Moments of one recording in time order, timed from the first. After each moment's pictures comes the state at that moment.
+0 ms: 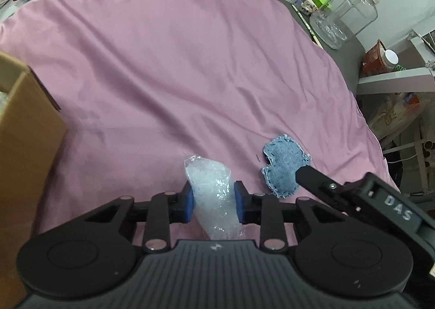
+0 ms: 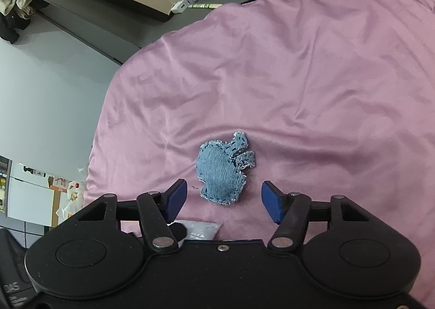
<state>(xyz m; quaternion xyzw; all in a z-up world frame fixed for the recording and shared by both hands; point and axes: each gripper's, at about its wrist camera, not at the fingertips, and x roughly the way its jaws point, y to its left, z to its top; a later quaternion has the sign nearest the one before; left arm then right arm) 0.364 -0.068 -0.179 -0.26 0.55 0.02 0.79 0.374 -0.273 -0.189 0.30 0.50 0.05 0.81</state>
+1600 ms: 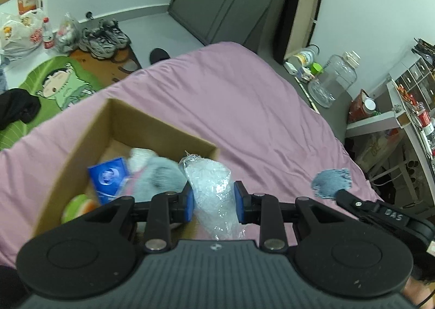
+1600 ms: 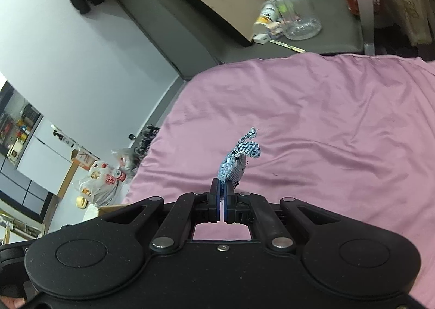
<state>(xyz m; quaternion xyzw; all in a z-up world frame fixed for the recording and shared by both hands) 0.259 0.054 -0.067 -0.24 0.45 0.05 0.86 0.301 -0.217 -0.092 0.21 0.41 0.15 0.88</state>
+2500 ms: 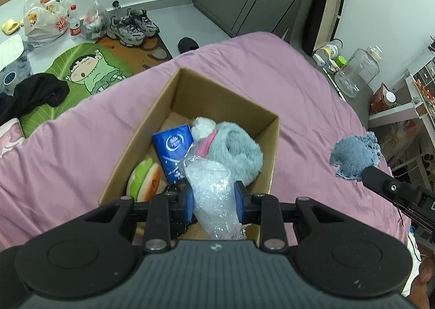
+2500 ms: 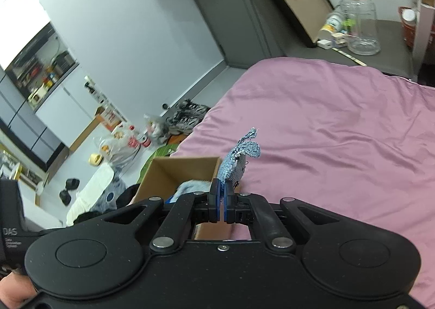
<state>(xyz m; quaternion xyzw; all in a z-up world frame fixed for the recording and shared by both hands) 0.204 0.097 -0.086 -0.24 0.48 0.07 0.84 0.231 -0.121 -0.057 0.11 0.40 0.23 0.88</state>
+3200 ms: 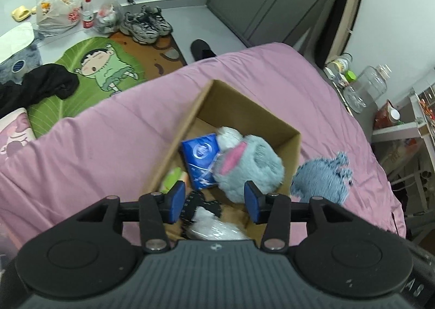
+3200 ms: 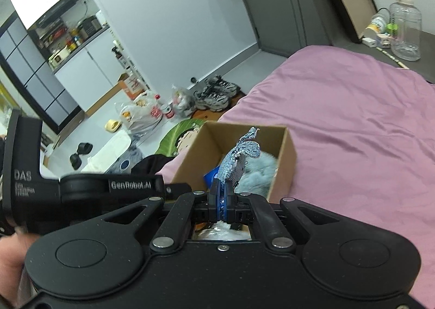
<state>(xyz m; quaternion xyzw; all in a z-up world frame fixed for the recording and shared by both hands) 0.194 0.140 -0.079 -0.27 0.47 0.09 0.83 0.196 -0.046 -0.057 0.06 0.42 0.29 0.86</state>
